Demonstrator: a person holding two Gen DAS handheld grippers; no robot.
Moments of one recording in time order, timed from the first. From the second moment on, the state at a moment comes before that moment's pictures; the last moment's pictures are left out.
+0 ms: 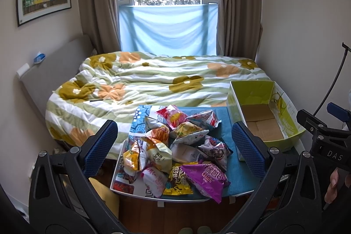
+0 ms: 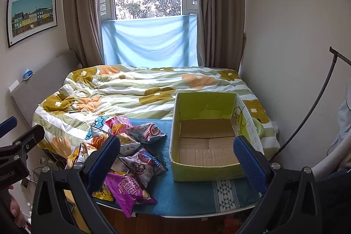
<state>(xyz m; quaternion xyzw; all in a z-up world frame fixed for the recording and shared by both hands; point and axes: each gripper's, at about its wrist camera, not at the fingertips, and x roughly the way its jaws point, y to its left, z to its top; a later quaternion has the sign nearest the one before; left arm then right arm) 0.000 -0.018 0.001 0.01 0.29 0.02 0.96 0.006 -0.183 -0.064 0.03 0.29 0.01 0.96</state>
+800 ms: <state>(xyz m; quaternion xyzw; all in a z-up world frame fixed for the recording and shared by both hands) 0.018 0.027 -0.085 -0.02 0.39 0.01 0.92 0.037 -0.149 -0.121 0.02 0.37 0.09 0.93</state>
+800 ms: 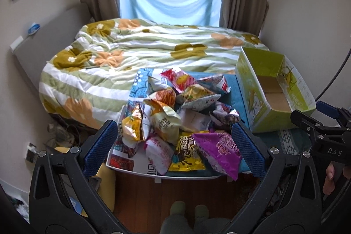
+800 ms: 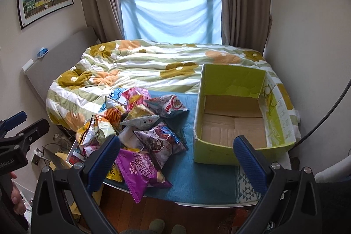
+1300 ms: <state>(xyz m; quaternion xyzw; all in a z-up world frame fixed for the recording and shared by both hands) 0.081 0.031 -0.228 0.00 0.51 -0.14 0.85 0.078 -0.112 -0.257 0.08 0.49 0.15 0.86</state>
